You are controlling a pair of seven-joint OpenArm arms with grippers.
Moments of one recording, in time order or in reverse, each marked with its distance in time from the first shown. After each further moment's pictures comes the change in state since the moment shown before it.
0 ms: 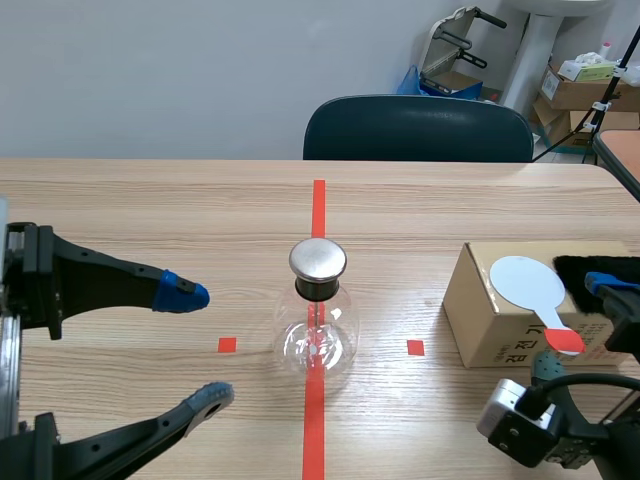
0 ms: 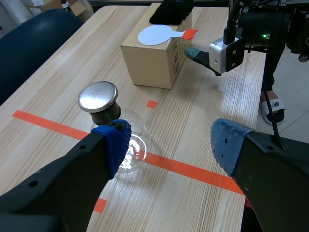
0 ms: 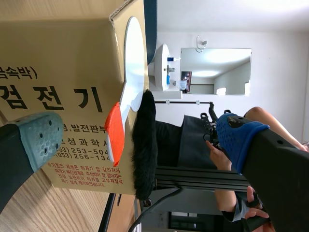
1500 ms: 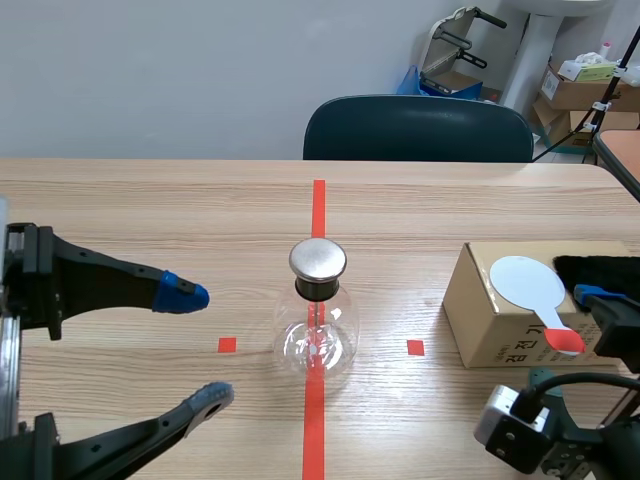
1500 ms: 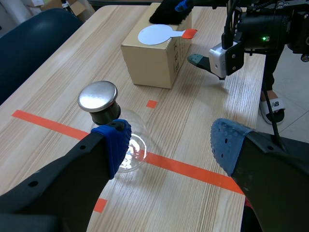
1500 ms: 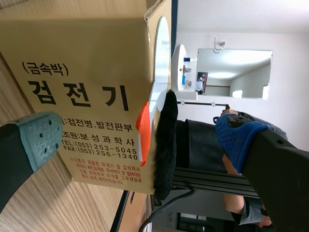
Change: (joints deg) left arm 0.0 0.0 0.0 0.0 0.0 0.0 0.0; right arm 0.0 0.0 0.0 0.0 0.0 5.2 0.0
